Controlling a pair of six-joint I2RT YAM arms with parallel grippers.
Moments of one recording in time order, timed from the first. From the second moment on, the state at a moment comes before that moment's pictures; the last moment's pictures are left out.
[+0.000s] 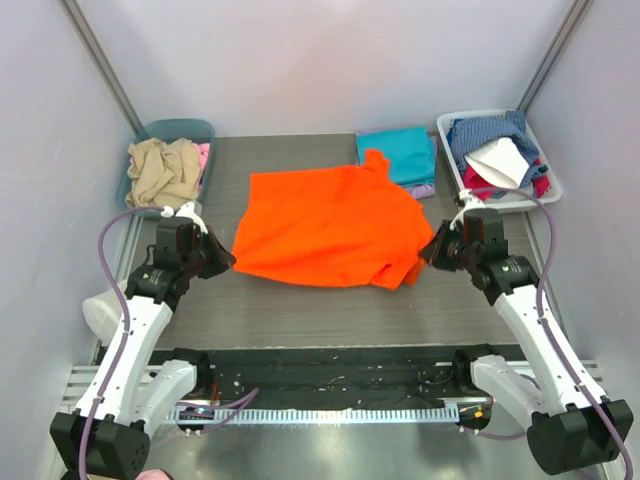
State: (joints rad) left arm -0.15 0.85 0.83 -0.65 0.13 -0.52; right arm 0.19 0.89 0.87 -0.59 -0.15 0.40
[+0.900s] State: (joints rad) left arm -0.16 0.68 0.77 -0.79 0.06 -0.69; right arm 0.21 0.72 0.77 -0.87 -0.29 0.54
